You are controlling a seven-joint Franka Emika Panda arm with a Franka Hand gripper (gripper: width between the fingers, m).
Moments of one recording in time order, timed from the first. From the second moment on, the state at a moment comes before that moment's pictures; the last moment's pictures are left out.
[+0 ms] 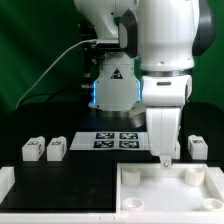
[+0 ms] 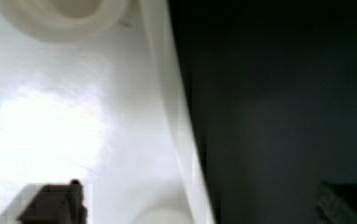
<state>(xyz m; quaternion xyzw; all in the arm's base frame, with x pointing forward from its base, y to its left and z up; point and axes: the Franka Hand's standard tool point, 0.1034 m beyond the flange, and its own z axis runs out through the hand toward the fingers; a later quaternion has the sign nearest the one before) 0.494 0.092 0.044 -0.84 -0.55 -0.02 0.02</state>
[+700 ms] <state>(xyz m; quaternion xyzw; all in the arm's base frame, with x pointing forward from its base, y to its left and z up) 0.487 0.133 0.046 -0.98 -0.19 -0.02 0.05</state>
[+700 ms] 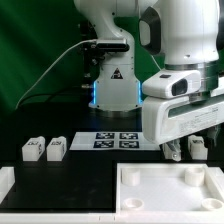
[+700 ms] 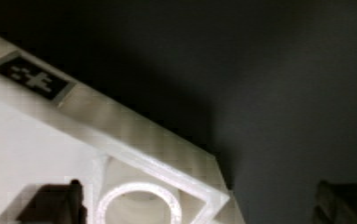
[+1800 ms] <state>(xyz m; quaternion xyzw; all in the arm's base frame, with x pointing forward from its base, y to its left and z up) 0.417 0.173 0.040 -0.95 0.00 0.32 0.03</state>
